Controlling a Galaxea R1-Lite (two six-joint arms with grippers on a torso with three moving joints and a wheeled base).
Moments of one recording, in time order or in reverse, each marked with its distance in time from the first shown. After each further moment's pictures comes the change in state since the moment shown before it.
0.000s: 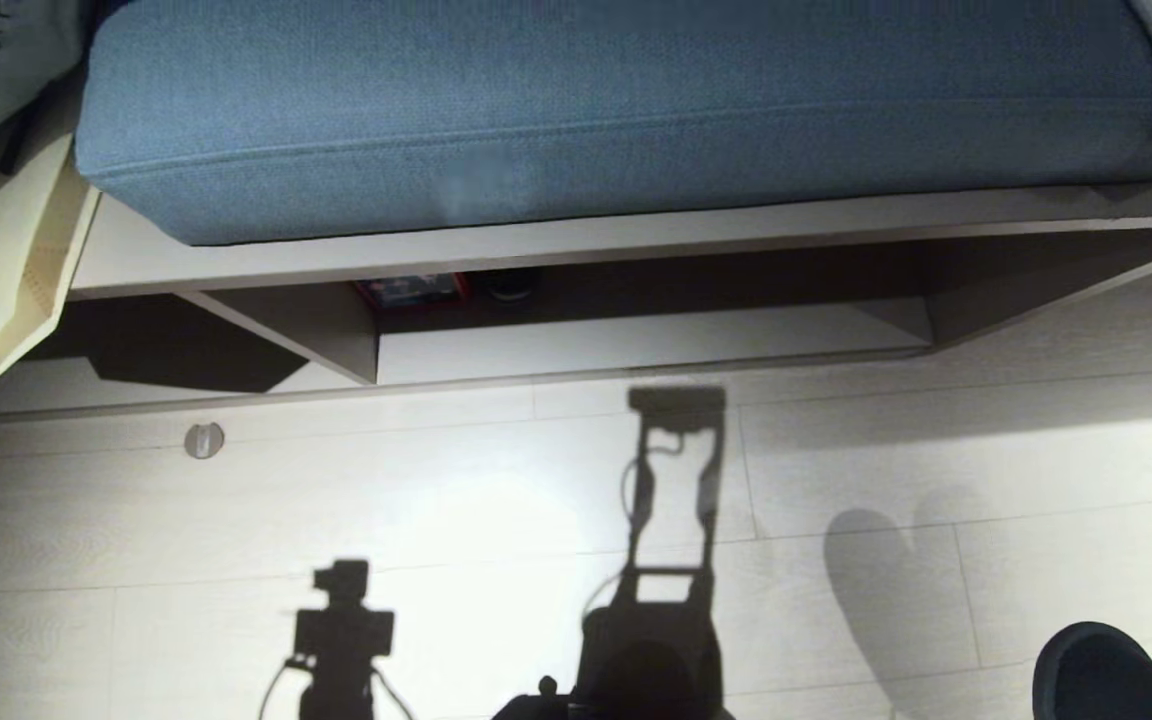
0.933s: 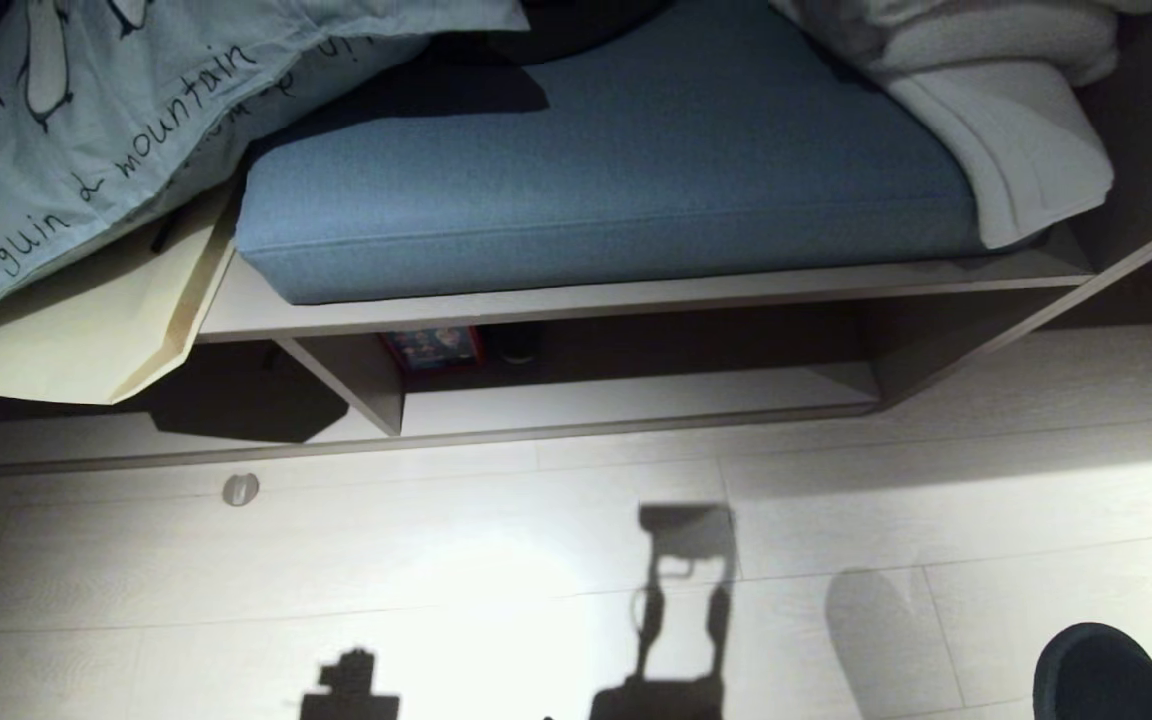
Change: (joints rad) left arm 0.000 0.000 0.000 0.000 0.000 0.000; right arm 0.000 0.000 0.000 0.000 0.000 0.000
